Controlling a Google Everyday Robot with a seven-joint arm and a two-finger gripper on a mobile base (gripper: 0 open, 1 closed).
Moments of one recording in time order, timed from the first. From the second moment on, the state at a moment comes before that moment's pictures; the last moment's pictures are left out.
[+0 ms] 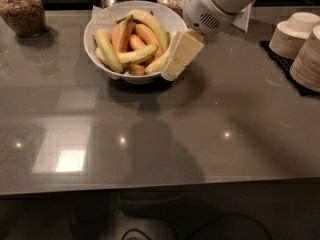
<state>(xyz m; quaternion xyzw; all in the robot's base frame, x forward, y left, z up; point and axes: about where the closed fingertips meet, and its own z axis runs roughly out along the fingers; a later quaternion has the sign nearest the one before) 0.574 -0.038 0.989 -0.61 0.71 0.03 0.34</state>
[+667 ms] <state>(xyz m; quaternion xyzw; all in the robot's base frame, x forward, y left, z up) 0.626 0.040 0.997 -0.58 0.73 0.04 0.35</state>
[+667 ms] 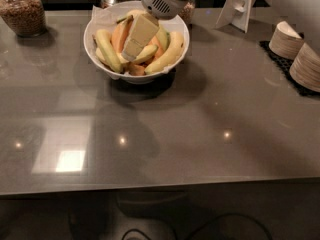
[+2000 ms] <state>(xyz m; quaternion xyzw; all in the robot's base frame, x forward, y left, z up) 0.648 0.118 0.997 -0.54 0.74 0.09 0.40</state>
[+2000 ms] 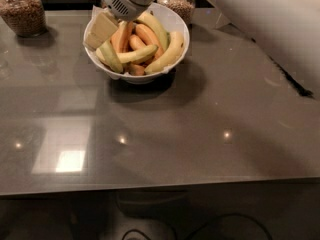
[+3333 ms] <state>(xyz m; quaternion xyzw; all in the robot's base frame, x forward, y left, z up) 0.667 0.137 0.964 -0.46 0.80 0.09 0.37</state>
